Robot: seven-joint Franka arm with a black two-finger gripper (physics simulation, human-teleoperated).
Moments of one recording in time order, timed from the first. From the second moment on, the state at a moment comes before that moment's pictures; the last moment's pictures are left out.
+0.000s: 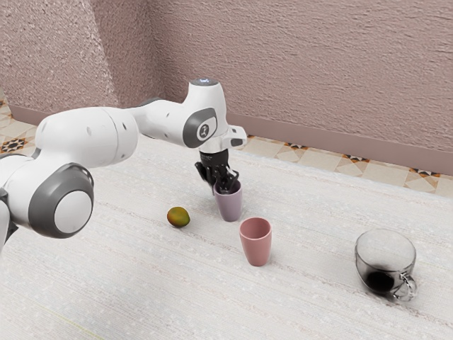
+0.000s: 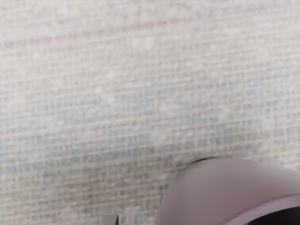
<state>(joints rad) -0.07 0.84 -0.01 -1.15 0.00 1.97 0.06</state>
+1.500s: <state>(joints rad) -0.23 0.44 -0.05 -1.56 -0.08 1.98 0.05</state>
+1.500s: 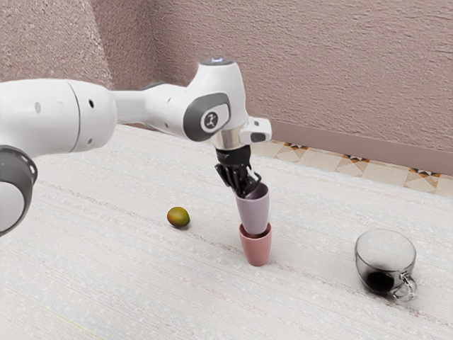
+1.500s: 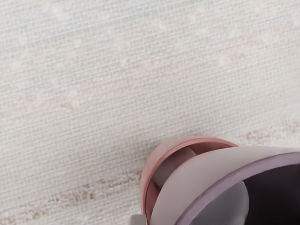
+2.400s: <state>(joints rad) -0.22 0.17 -0.01 -1.61 -0.06 1.88 0.06</state>
